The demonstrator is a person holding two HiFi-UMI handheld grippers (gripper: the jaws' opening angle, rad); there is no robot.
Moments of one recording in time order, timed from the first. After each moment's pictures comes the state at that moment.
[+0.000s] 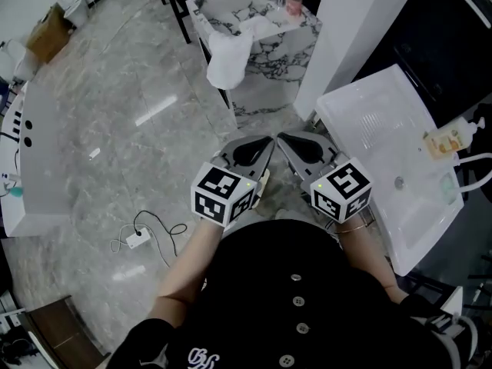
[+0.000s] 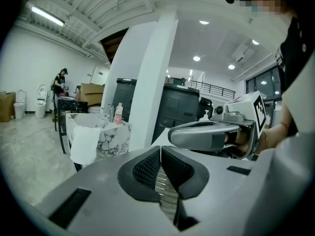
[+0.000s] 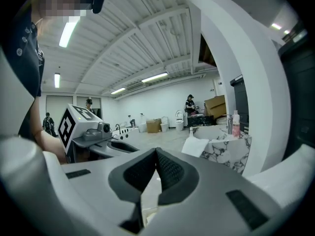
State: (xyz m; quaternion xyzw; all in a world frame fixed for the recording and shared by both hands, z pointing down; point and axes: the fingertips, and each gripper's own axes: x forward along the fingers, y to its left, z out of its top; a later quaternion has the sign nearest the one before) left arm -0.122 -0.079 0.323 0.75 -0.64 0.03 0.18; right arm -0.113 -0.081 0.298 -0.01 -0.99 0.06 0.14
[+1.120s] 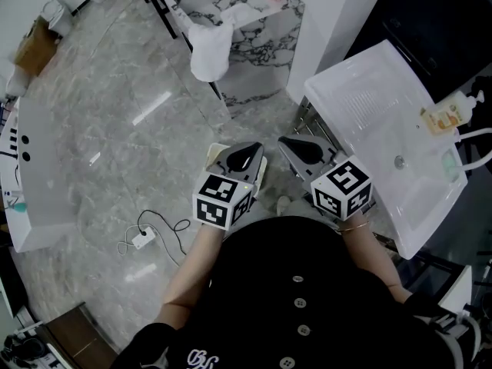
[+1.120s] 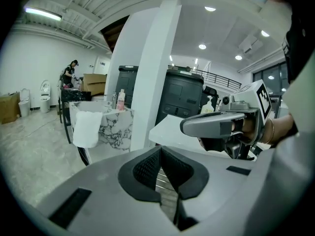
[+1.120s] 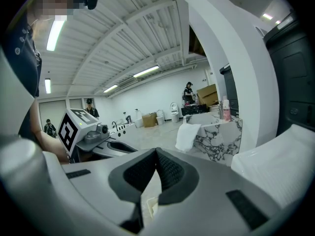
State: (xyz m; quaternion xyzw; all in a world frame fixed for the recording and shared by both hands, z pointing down) left arm -0.102 -0.071 0.375 0.73 -0.64 0.08 0.23; right arm -0.074 -0.089 0.336 0.02 -0.98 0.11 0.18
